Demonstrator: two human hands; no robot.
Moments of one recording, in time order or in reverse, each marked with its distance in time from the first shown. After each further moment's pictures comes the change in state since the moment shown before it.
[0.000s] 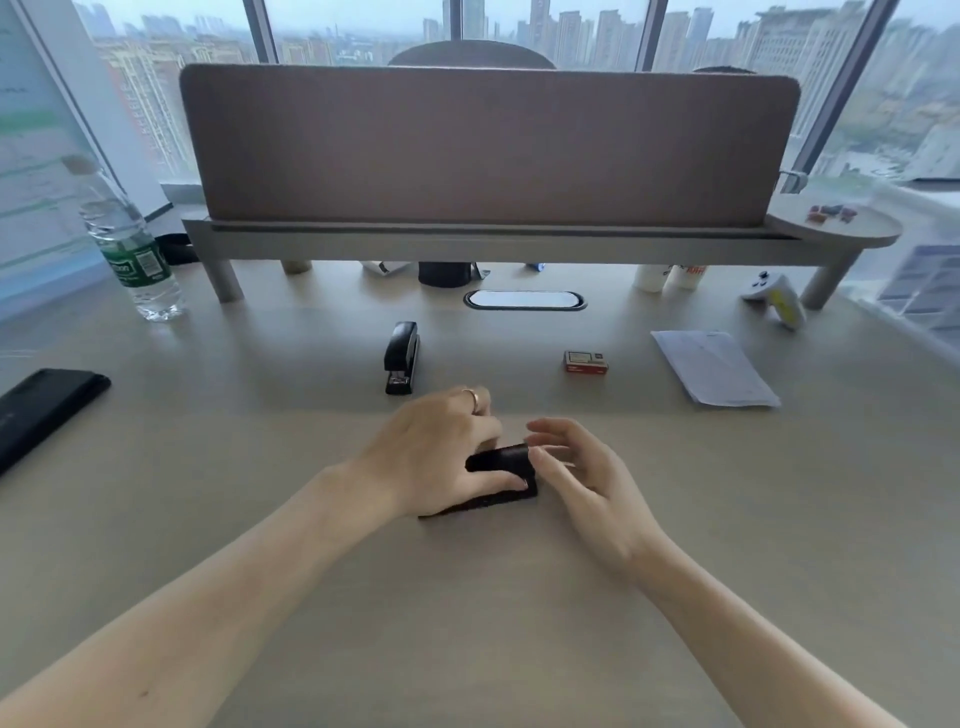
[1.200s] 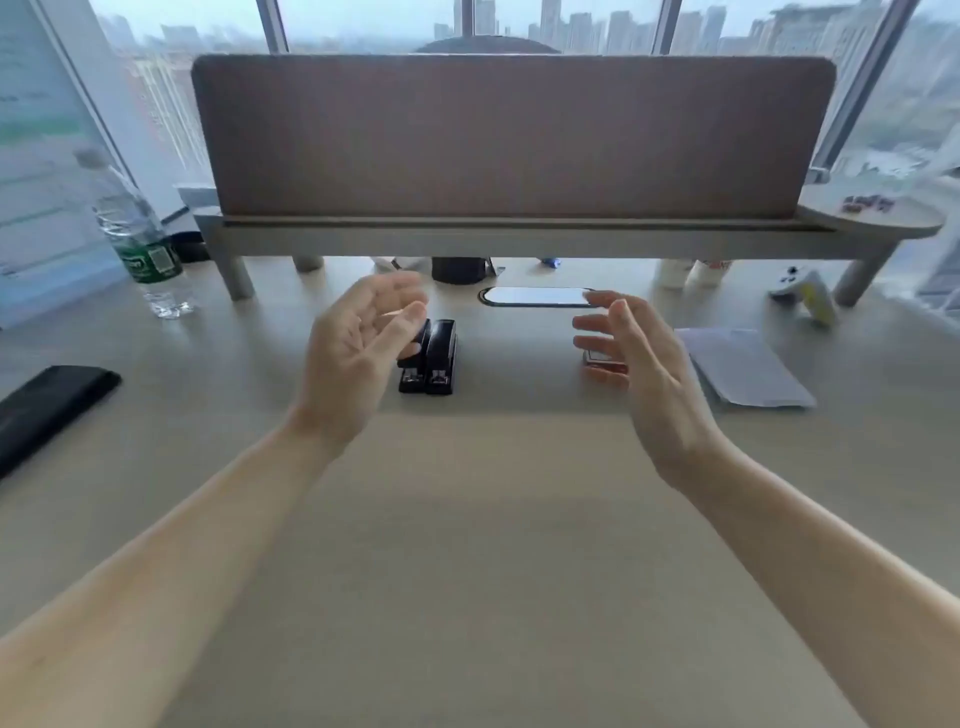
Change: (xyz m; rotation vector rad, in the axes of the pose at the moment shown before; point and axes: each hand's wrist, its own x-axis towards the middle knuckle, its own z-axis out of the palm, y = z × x) left_hand 0.002 -0.046 -0.038 -1.020 0.640 -0.306; right_hand 0.059 -0.052 -0.021 0.145 0.178 -0.168
